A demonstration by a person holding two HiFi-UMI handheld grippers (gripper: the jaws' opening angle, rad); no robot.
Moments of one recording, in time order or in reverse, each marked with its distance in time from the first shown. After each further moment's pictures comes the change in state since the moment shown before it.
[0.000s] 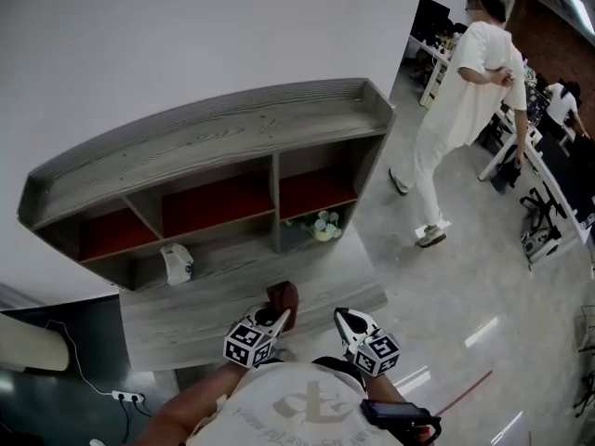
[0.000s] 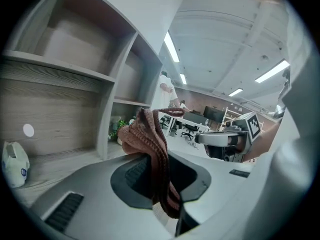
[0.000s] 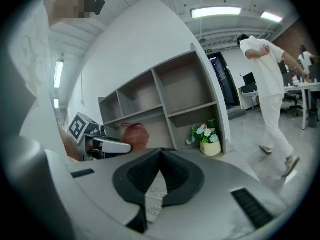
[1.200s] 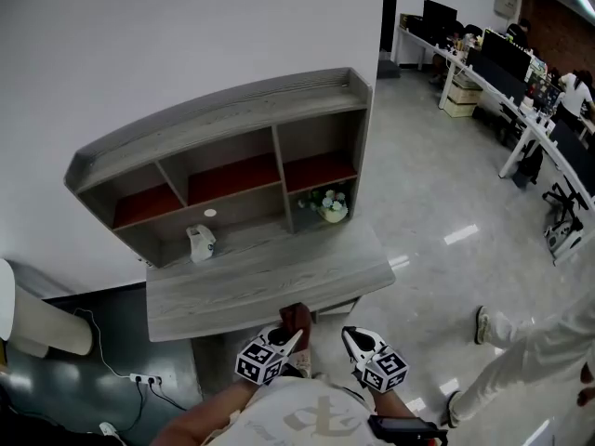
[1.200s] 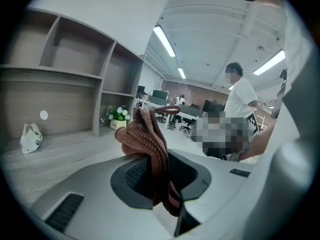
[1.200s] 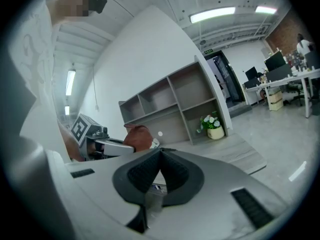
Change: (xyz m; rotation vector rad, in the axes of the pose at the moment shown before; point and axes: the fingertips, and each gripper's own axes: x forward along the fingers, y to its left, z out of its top) left arm -0.076 -0.146 -0.087 0.019 0.053 0.039; right arm -0.141 0.076 -0.071 0.033 -0.028 0.097
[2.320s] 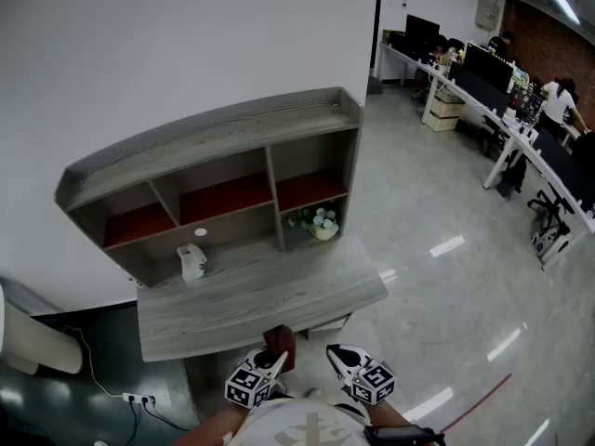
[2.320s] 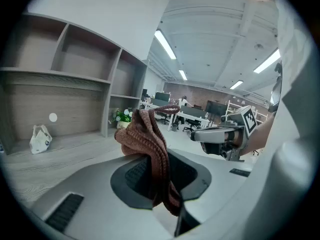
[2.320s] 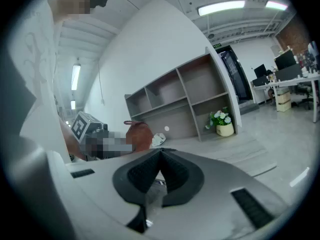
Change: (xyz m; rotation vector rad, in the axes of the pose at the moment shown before) left arm -0.039 0.021 -0.017 0.012 -0.030 0.058; right arm 0.027 0.036 -0.014 -0.041 0.067 0.073
